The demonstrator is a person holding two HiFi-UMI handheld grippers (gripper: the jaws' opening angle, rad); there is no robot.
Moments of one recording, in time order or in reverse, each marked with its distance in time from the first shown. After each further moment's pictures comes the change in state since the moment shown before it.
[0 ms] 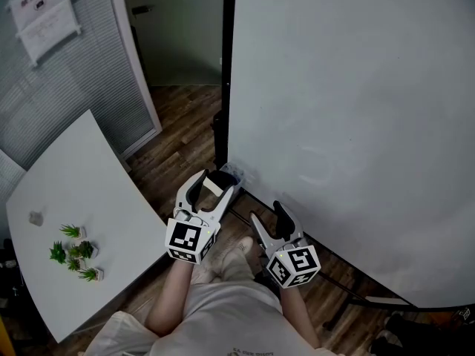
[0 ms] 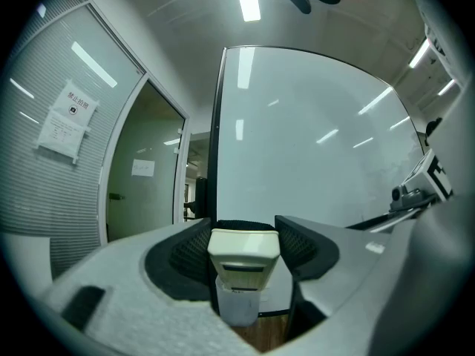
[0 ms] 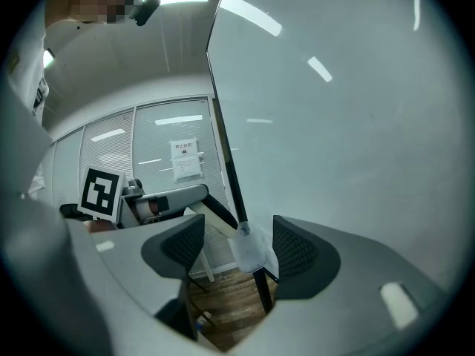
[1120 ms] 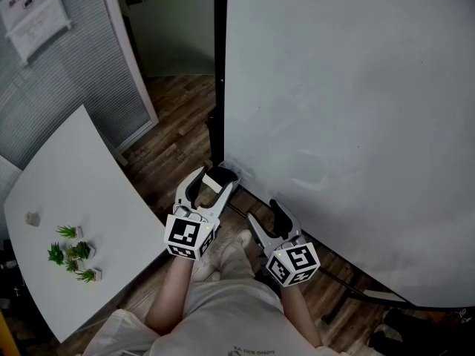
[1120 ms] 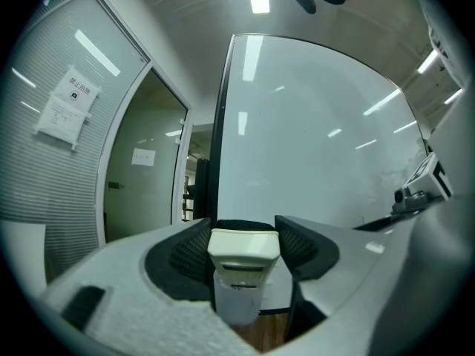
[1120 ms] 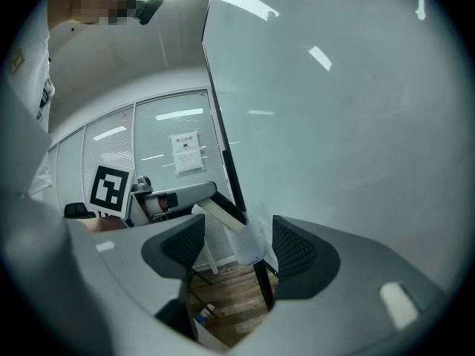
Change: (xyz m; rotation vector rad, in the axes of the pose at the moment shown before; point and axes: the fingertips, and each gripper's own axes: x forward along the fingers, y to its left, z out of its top) left arm 0.023 0.007 -0.026 -0.049 0.047 -0.005; right arm 0.013 -0.011 -0.017 0.016 0.058 0.027
